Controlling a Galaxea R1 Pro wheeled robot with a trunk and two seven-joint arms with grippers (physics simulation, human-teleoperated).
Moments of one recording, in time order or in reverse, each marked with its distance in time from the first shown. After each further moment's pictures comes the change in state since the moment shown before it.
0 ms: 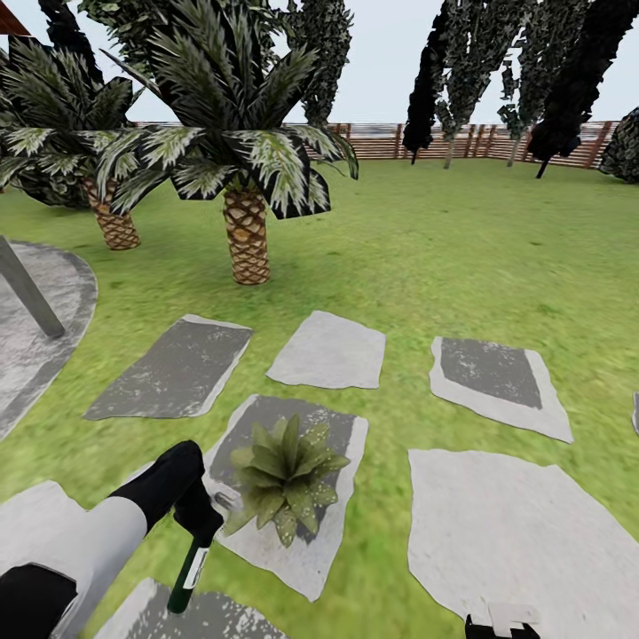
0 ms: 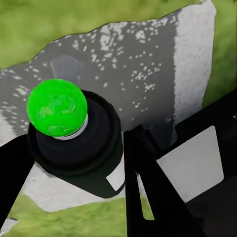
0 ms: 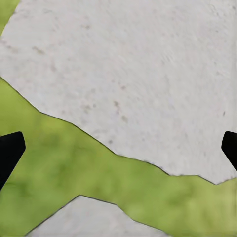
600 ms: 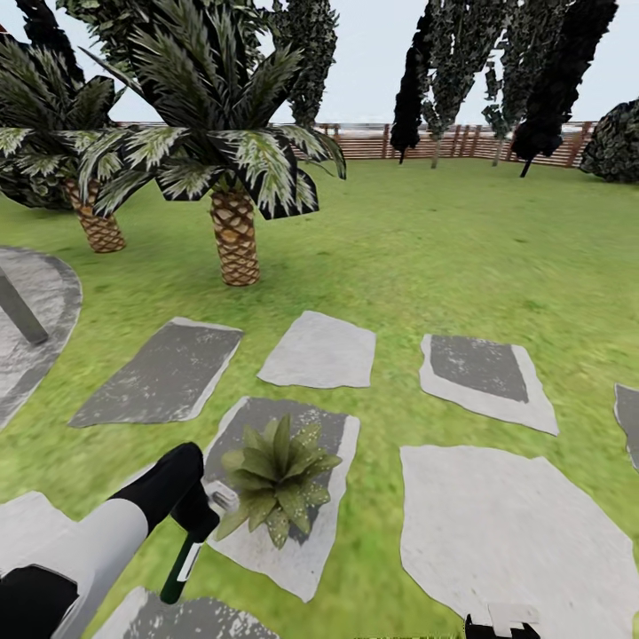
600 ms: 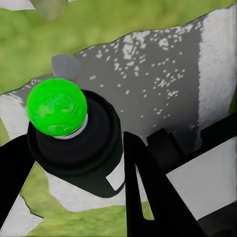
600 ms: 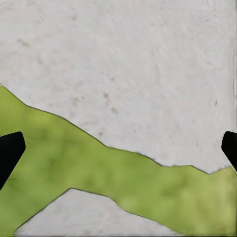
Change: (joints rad) left arm 0.005 -0.006 0.004 0.005 0.011 -0.011 0.123; right arm 0.000 0.000 0.000 -0.002 -0.001 0.001 0.000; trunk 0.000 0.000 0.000
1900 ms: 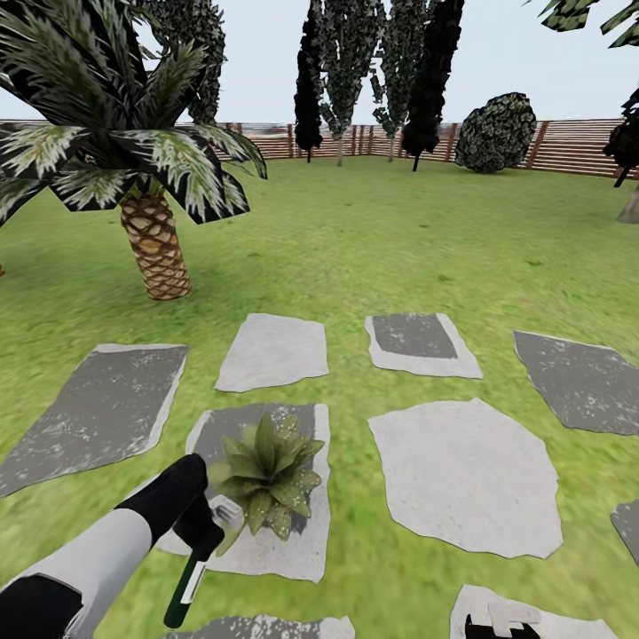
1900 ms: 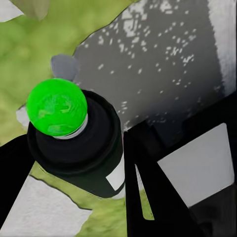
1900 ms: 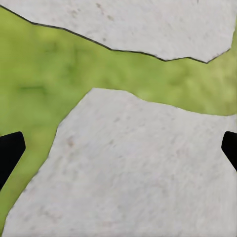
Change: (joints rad) left arm 0.028 -0.019 0.003 0.027 0.010 0.005 -0.023; right arm 0.000 0.000 0.000 0.002 0.001 -0.001 0.000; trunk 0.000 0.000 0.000
